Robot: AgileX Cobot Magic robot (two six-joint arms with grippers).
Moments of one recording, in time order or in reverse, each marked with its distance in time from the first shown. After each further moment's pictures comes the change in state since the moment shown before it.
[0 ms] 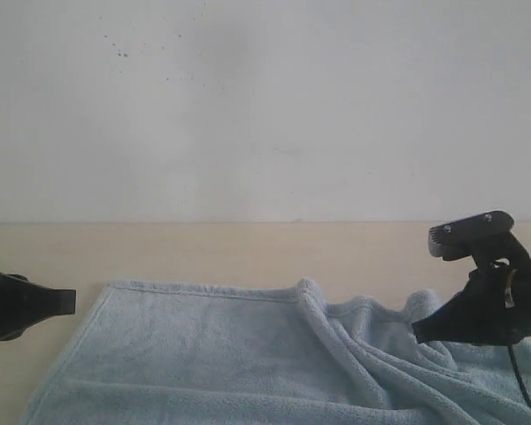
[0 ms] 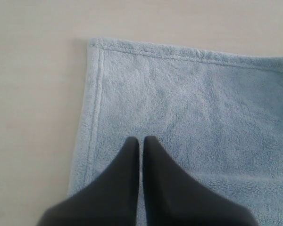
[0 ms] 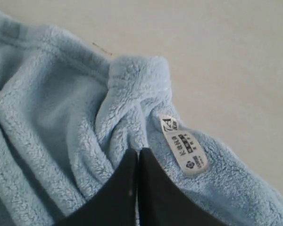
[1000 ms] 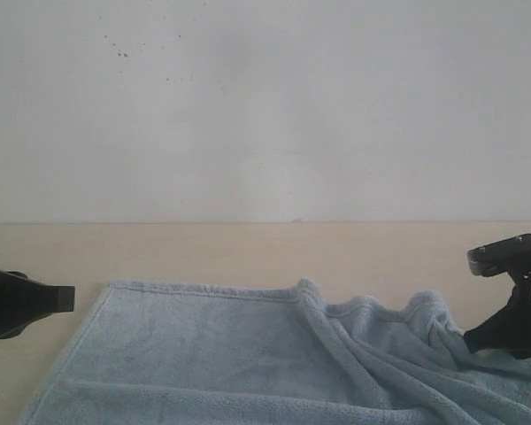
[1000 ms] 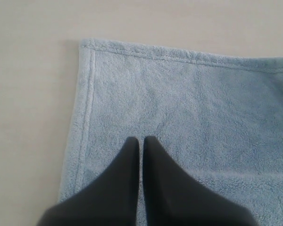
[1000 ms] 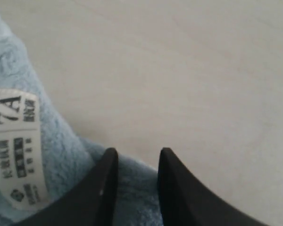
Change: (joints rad) left arm 0.000 -0.028 0.000 -0.002 0.034 -0.005; right arm -0.183 0.240 -0.208 0.096 0.219 -0.214
